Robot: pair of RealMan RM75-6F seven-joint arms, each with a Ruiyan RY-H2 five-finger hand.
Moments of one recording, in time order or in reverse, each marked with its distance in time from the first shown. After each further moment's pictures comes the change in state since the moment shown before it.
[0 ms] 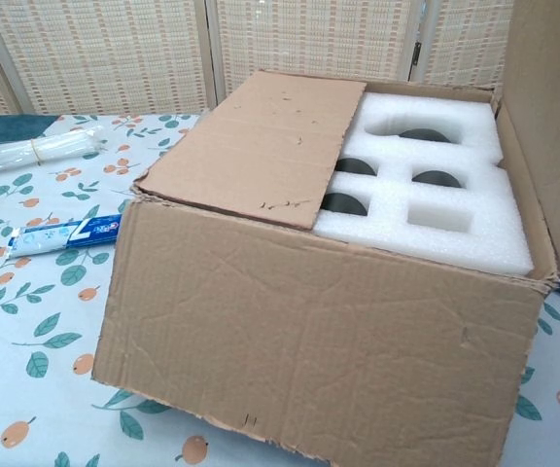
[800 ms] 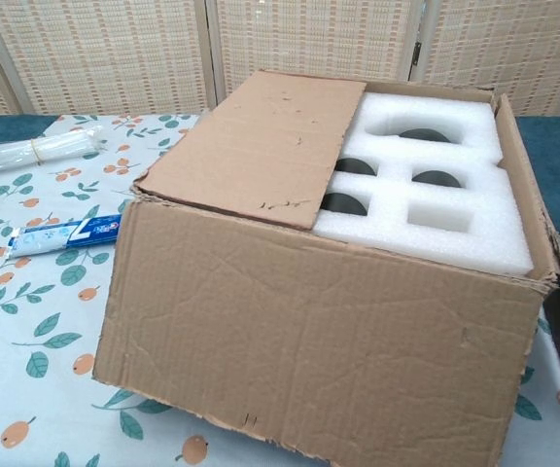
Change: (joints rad) left arm -0.021 -0.025 0.008 0.009 0.023 -0.006 0.026; right arm -0.463 0.081 -0.110 0.073 -0.419 0.318 0.218
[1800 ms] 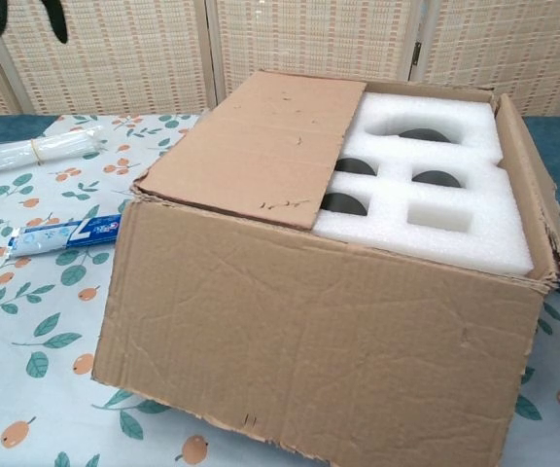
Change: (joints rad) left arm -0.405 0.146 -0.069 -0.241 0.387 -0.087 -0.178; right arm -0.152 -0.338 0.110 0.581 -0.038 0.230 0.614
